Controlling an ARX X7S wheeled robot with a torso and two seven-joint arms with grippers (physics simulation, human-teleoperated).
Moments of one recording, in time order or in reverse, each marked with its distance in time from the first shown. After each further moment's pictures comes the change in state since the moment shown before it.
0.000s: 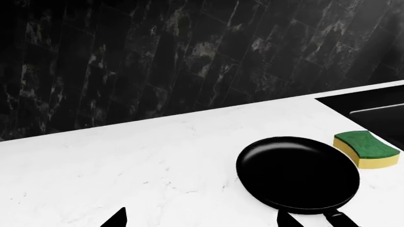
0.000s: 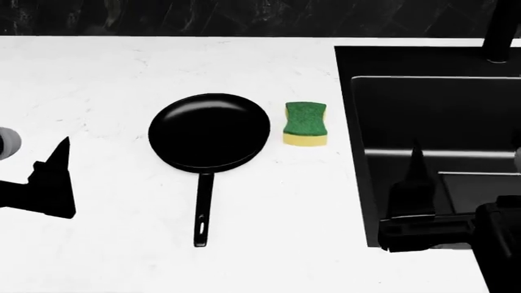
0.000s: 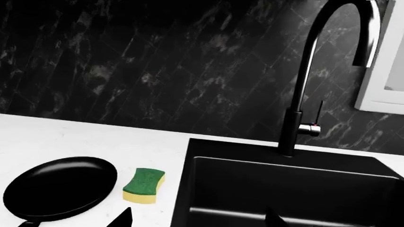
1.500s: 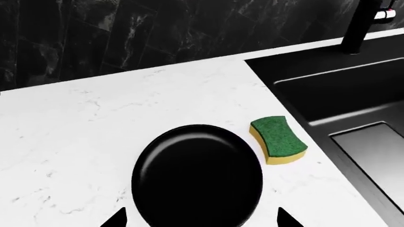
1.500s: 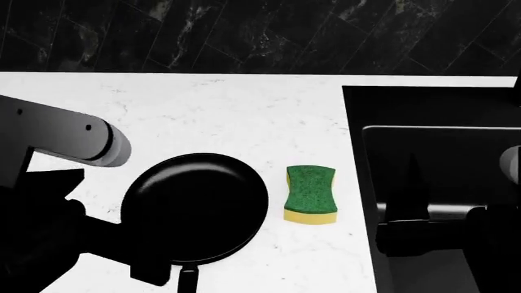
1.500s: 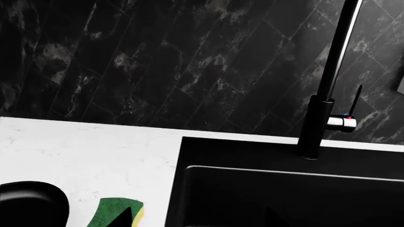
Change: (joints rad) left arm -0.537 -0.264 0.699 -0.108 -1.919 0.421 -1.577; right arm -0.029 0.041 -0.077 0.108 0.079 -0.059 0.120
